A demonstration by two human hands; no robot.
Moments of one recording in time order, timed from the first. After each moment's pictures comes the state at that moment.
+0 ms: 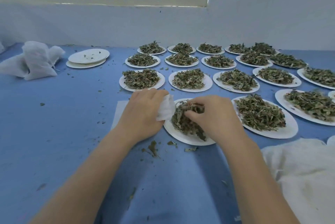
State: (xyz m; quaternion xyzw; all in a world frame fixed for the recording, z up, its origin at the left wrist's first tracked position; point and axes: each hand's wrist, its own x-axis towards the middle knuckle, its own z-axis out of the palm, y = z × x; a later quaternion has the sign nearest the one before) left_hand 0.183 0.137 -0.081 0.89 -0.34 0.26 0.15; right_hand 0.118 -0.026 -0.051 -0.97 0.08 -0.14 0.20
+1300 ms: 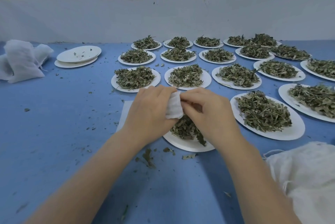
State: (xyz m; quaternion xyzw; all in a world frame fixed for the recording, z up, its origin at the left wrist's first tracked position) left_hand 0.182 0.108 -0.072 0.87 -0.36 0.27 0.21; right_hand 0.127 -0.026 -0.063 -0.89 -0.06 -0.26 0.37
